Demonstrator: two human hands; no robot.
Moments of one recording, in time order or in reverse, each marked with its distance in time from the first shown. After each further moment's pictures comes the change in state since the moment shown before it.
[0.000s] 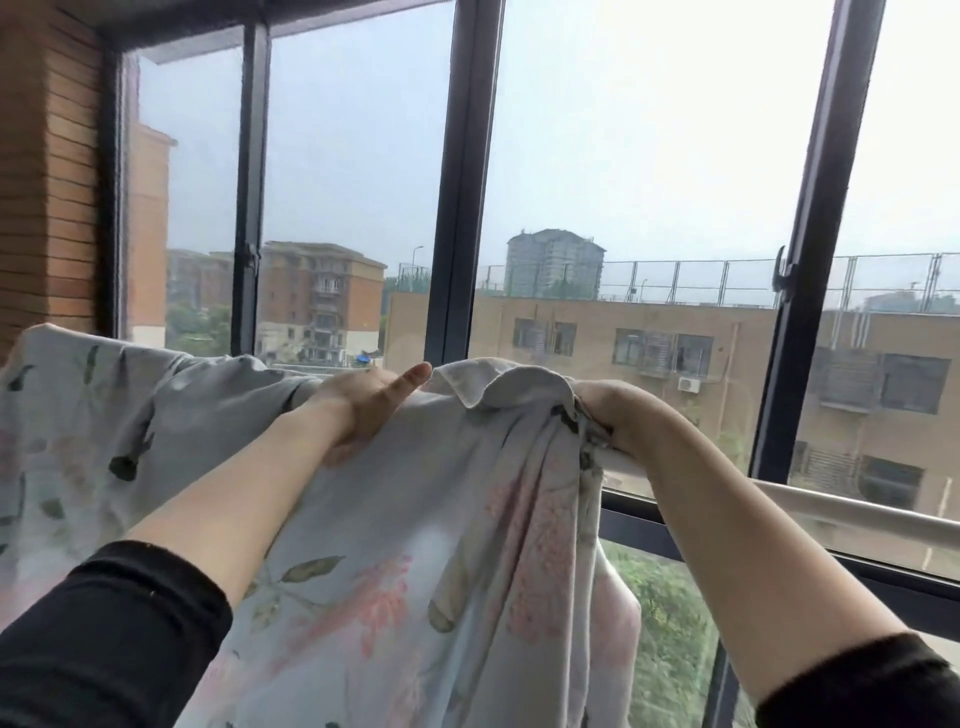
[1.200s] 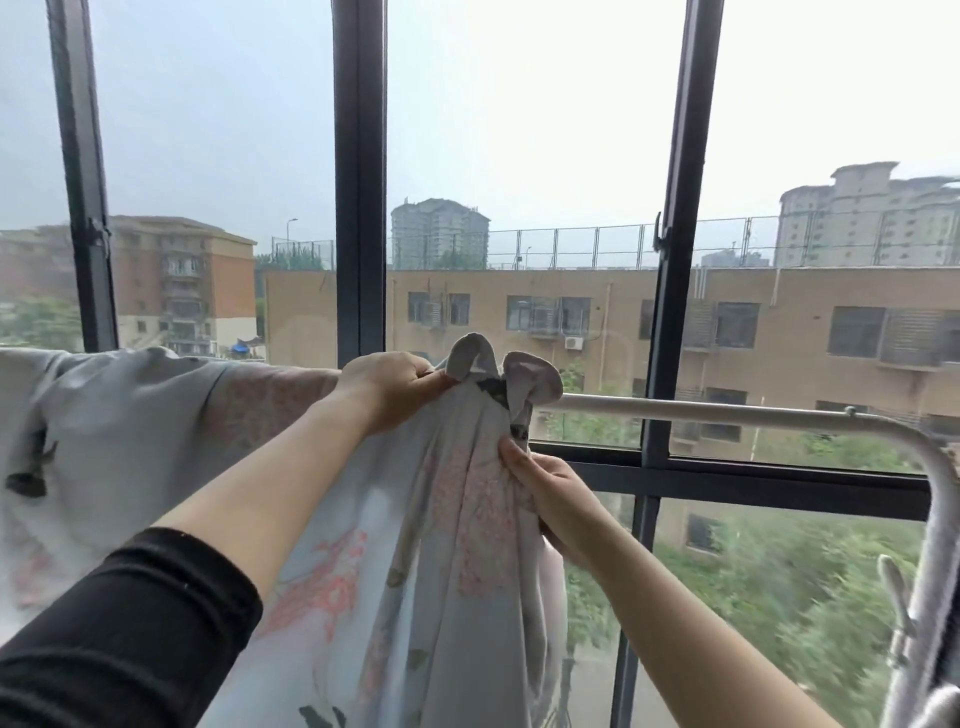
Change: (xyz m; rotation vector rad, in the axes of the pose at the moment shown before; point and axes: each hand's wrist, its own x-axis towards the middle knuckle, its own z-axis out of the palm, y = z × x) left_hand -0.008 0.053 0.023 0.017 0.042 0.411; right_hand -0.082 0.082 0.084 0.568 0.171 -0.083
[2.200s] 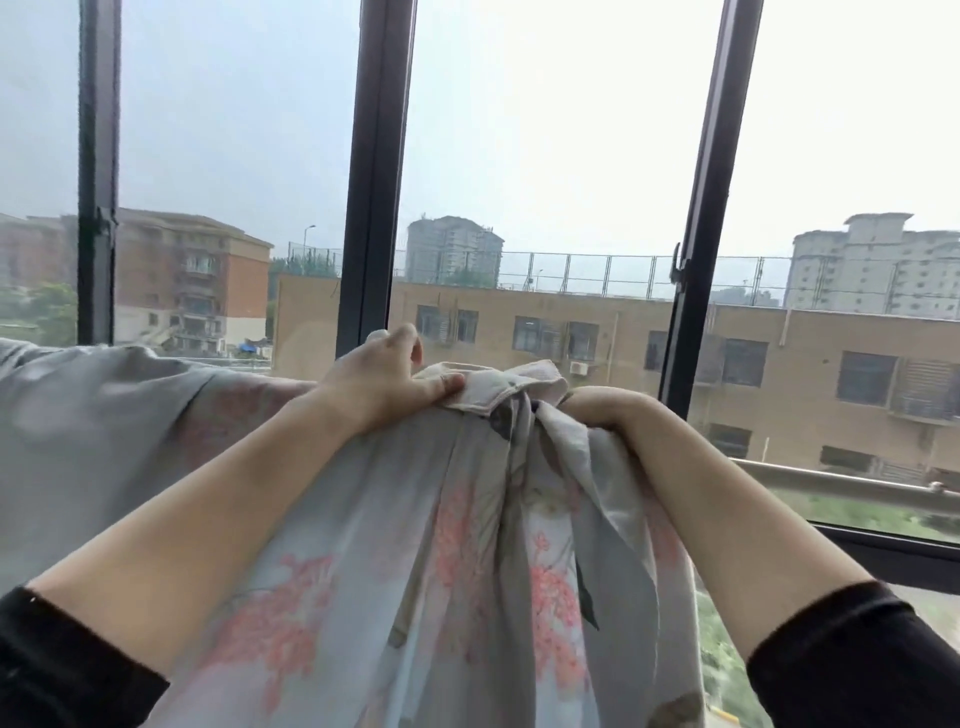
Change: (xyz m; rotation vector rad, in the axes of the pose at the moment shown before) left_hand 0.014 0.007 -0.015 -0.166 0.074 -0.177; right_hand 0.061 -0.112 -0.029 -0.787 -0.131 0.048
